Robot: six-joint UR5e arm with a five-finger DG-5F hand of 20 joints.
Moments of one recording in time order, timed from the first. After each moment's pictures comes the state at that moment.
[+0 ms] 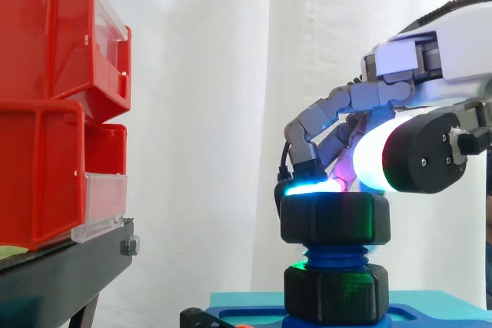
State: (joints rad) arm 0.19 -2.16 -1.16 -3.10 -1.42 -1.65
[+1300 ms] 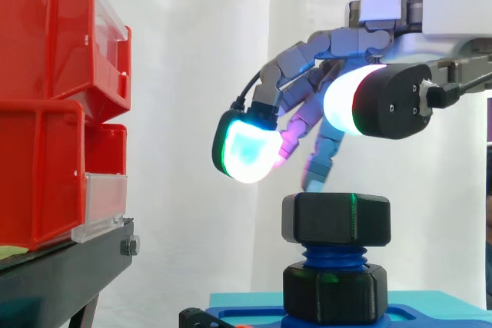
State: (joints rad) arm 0.16 -2.16 -1.16 -2.94 -1.54 -1.75
